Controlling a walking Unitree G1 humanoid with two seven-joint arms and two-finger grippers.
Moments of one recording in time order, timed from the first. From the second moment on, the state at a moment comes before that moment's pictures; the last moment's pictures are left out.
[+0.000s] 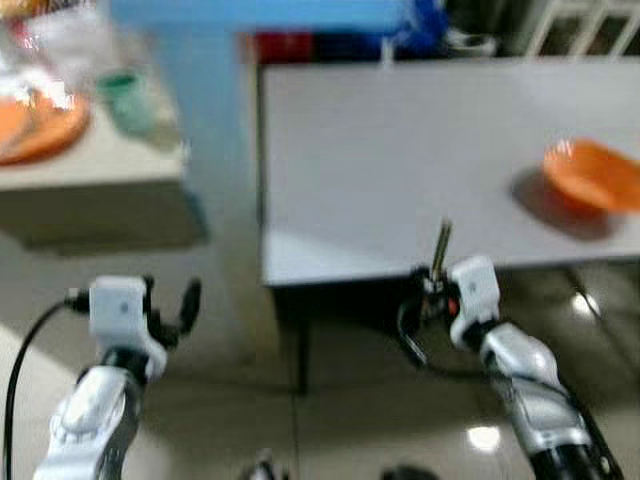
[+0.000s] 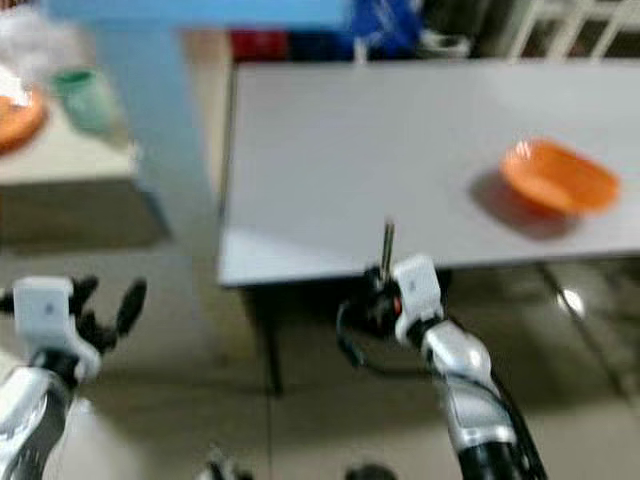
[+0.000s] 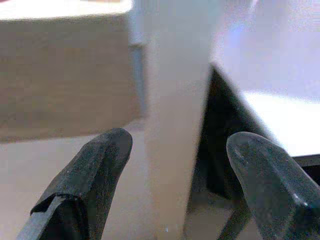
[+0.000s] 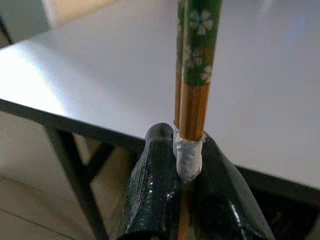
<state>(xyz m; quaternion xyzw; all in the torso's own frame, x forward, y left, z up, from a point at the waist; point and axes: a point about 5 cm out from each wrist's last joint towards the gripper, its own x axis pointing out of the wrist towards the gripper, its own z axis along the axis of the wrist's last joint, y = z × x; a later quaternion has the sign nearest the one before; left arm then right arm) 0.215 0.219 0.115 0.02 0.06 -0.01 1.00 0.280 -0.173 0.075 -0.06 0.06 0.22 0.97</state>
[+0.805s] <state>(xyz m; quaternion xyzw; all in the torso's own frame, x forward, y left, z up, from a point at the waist) 0.215 0.218 0.113 0.01 0.06 0.02 1.00 0.289 -0.161 0.077 -0.06 0.05 0.22 0.97</state>
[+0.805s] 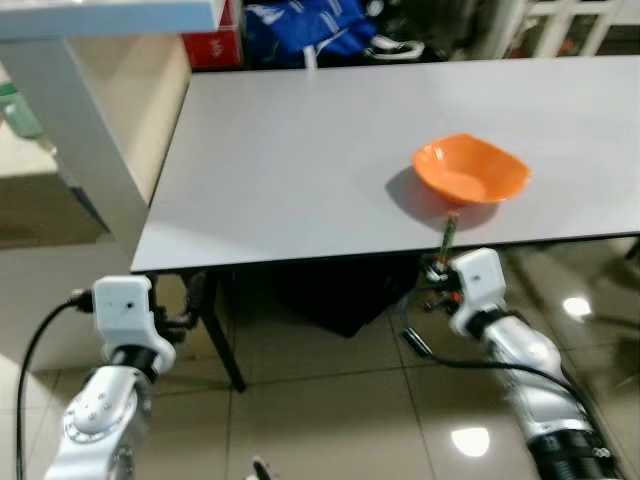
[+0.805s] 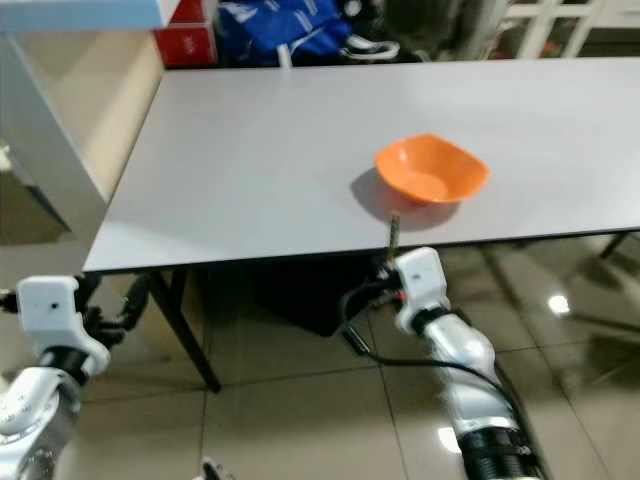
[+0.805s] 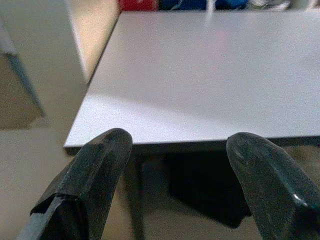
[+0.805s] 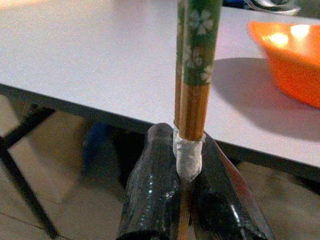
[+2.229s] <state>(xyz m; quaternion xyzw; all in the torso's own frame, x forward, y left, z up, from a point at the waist) 0.220 0.196 0.112 0.00 0.05 0.00 1.00 0.286 -0.164 0.077 -0.07 0.05 0.22 0.97</state>
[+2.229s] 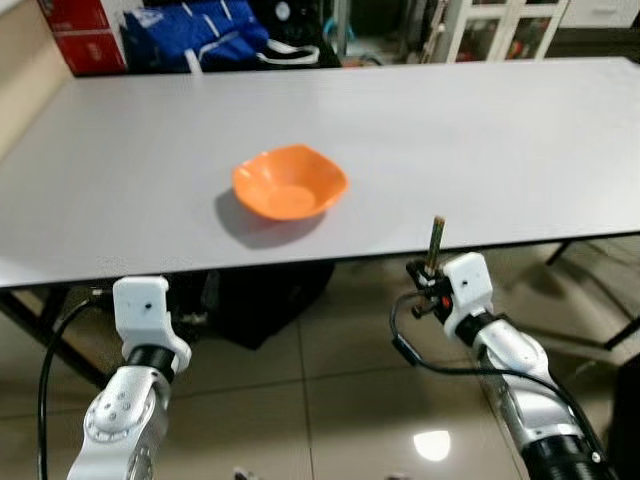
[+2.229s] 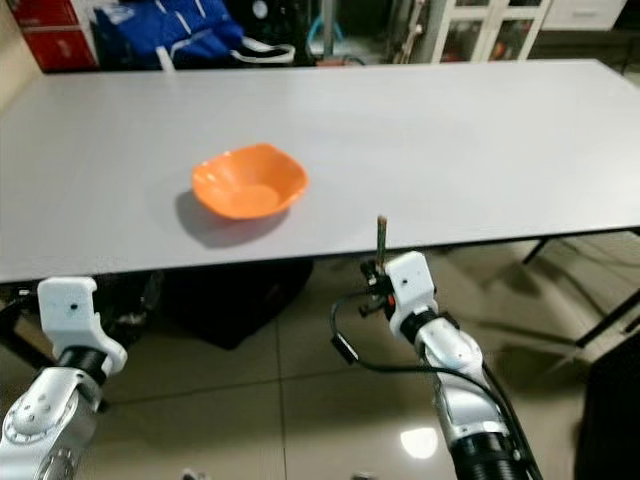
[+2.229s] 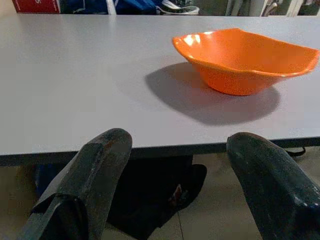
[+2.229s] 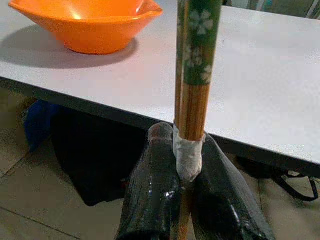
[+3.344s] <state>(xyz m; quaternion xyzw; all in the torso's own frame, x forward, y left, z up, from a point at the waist) 0.228 0.194 0.121 0.01 0.03 0.00 1.00 0.338 -0.164 0.176 -0.10 -0.11 0.19 0.97</state>
